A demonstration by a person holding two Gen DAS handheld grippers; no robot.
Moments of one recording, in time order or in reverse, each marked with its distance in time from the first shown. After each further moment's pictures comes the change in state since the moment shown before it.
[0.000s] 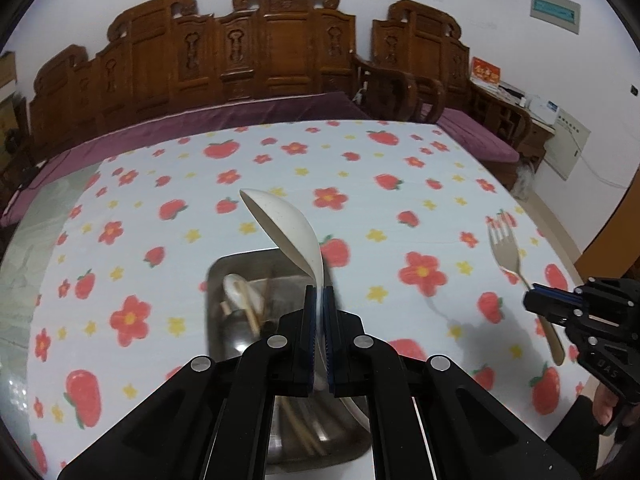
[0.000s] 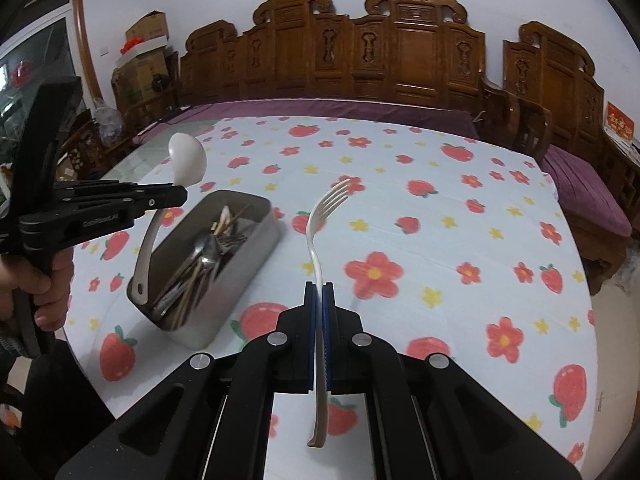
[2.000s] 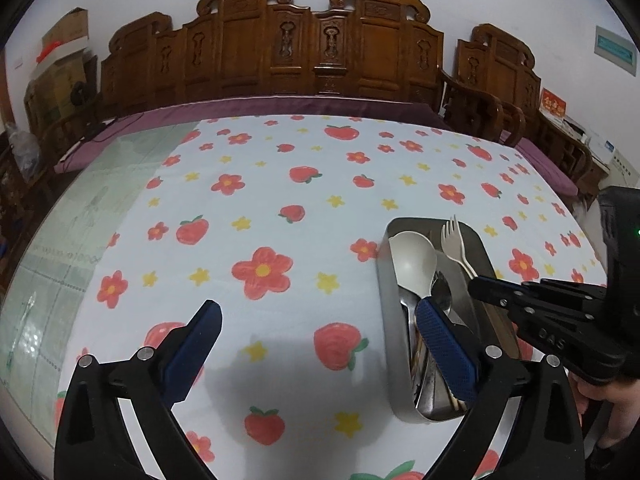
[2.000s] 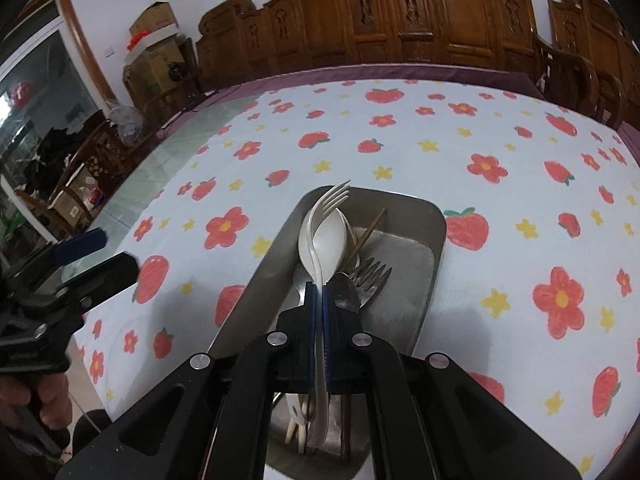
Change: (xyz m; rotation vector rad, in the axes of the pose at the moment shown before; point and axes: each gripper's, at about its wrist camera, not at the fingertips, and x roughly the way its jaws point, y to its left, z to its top) left arm -0.036 0.126 -0.057 -0.163 -0.028 0.171; right arm 0.134 0.115 0.042 0.106 0.108 0.134
